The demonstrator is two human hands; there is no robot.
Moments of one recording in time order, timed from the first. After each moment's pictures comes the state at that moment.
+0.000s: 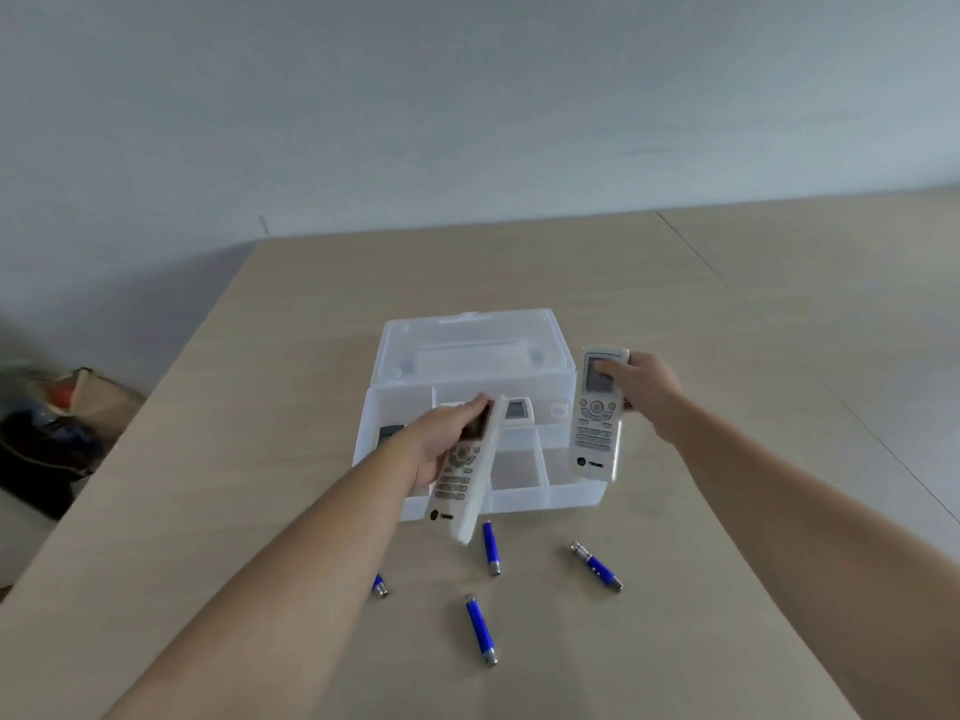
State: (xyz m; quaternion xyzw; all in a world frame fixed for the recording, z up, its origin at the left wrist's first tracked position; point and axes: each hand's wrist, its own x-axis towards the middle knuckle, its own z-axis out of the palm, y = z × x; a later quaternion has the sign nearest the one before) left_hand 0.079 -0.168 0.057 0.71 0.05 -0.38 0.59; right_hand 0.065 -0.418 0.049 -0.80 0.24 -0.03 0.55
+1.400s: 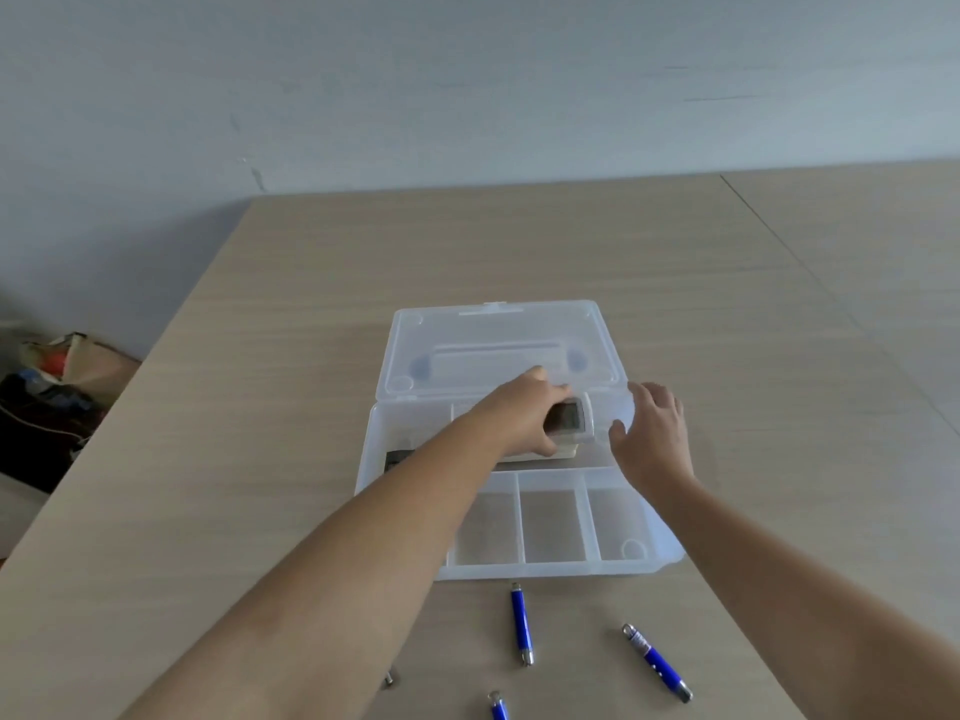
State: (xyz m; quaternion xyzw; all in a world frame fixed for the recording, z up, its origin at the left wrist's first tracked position) left_hand 0.191 -0.226 0.023 0.92 -0.33 -0.17 0.12; right_hand 0.133 -0.386 -0.037 -0.94 0.21 -0.07 0.27
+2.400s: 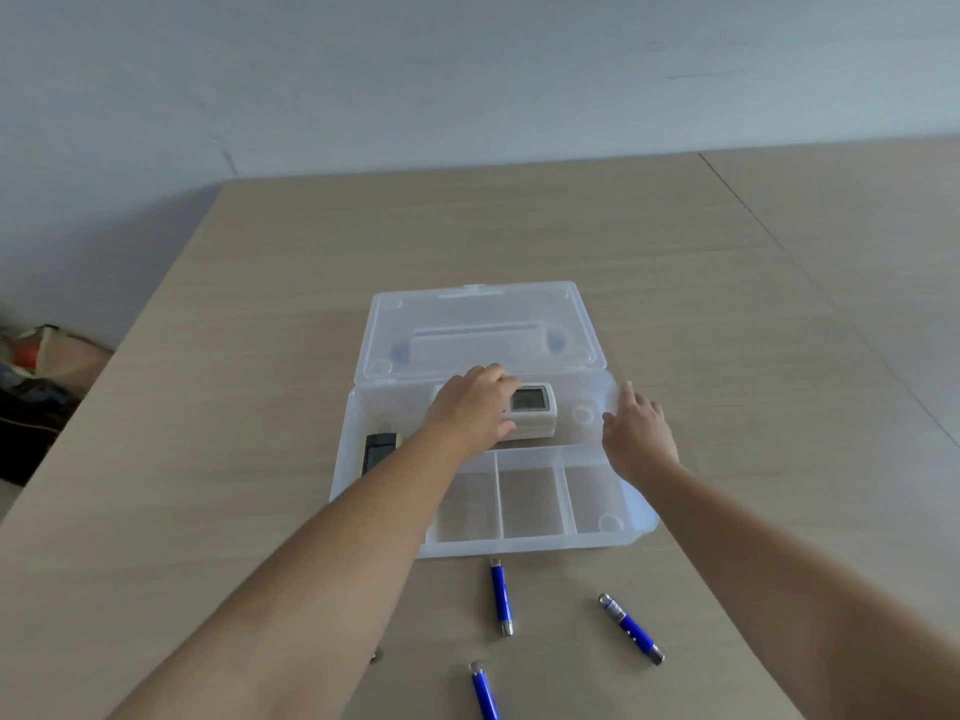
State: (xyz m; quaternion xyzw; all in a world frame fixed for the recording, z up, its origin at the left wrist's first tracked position) left_hand 0.194 -0.206 -0.020 0.94 -0.34 -0.03 0.05; right_hand 0.123 -0.402 -0.054 -0.94 0.23 0.06 0.24
